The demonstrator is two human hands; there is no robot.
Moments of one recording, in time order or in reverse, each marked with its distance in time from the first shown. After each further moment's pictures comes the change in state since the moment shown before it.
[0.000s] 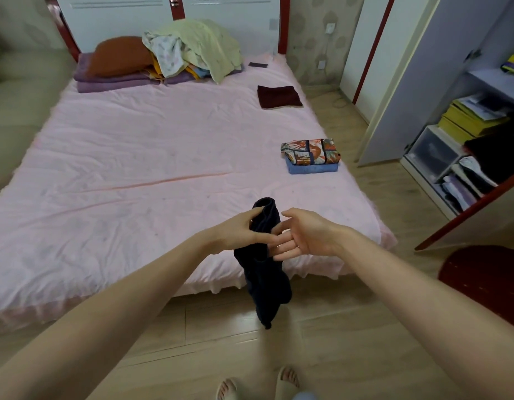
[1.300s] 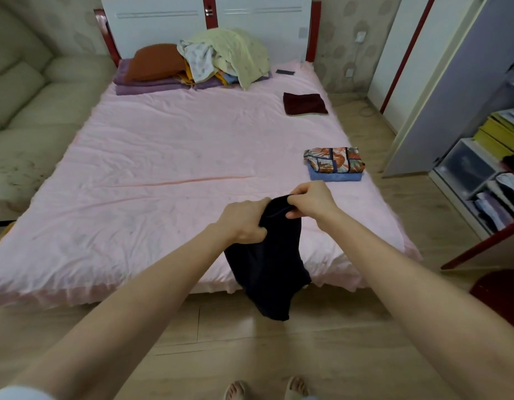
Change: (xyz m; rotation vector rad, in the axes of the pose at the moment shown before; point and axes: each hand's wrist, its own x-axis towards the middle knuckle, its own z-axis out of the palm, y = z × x) left_hand -0.002 -0.005 -0.026 0.854 0.401 0.109; right_hand 0.027 -0.049 0.028 -0.275 0.599 -0.463
